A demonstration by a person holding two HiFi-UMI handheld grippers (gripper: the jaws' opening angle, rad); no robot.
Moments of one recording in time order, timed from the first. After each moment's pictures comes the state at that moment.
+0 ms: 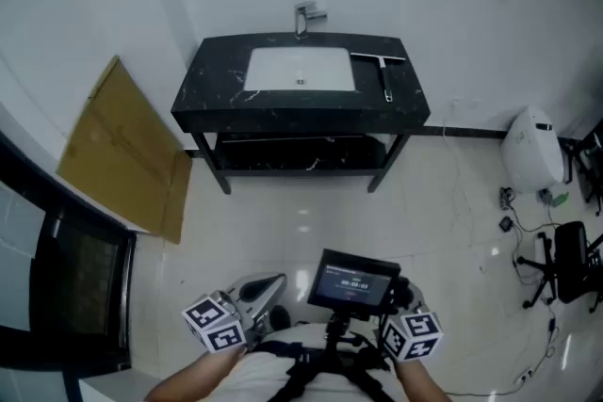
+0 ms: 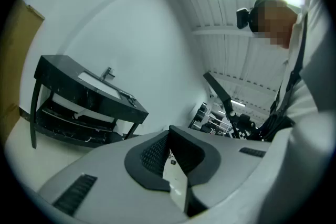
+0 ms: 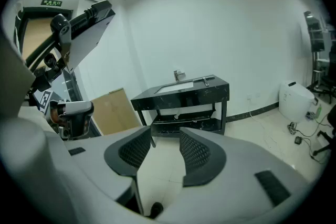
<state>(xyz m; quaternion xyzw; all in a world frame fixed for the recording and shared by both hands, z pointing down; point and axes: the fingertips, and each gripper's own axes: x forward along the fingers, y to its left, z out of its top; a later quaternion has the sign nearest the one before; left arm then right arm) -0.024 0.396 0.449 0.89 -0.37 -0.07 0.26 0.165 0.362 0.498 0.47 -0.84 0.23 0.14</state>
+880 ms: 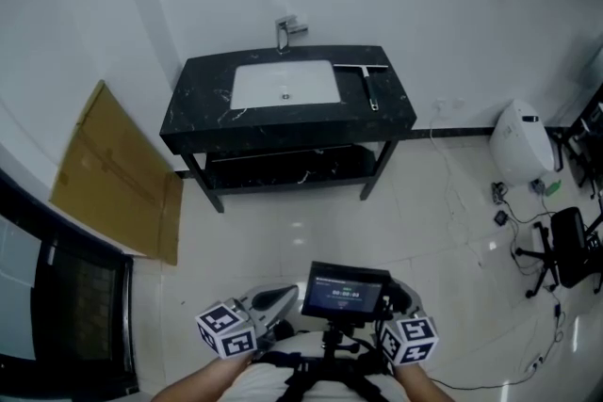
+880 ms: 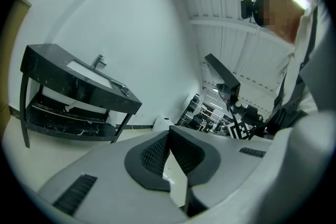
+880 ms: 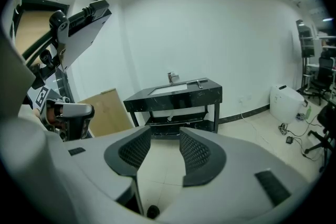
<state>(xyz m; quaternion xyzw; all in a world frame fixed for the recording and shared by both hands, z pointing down) -0.005 0.393 0.463 0.90 -0.32 -0.03 0.28 0.163 0.368 0.498 0.51 -0.82 0.22 0.14</state>
